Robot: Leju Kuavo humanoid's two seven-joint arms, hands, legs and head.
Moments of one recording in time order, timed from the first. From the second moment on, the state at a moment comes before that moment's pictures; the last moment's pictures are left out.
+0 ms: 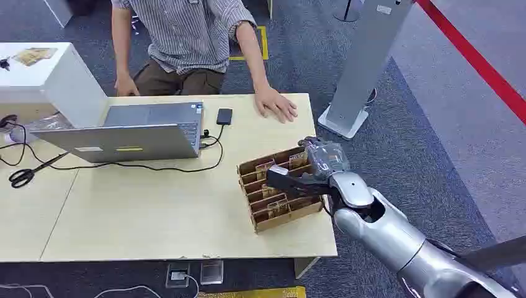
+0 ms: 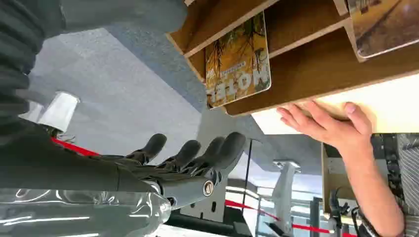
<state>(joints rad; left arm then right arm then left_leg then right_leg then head) -0.10 0.11 -1.05 -0.21 1.35 0.23 -0.21 -0.62 -0.32 1.00 -1.33 0.85 0.00 0.49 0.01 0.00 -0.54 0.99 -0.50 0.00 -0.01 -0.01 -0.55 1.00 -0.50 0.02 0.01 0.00</state>
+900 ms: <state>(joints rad) -0.10 0.11 -1.05 -0.21 1.35 0.24 -0.21 -0.63 -0.31 1.00 -1.30 0.84 -0.01 0.47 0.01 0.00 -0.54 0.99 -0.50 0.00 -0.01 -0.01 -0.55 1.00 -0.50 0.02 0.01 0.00</state>
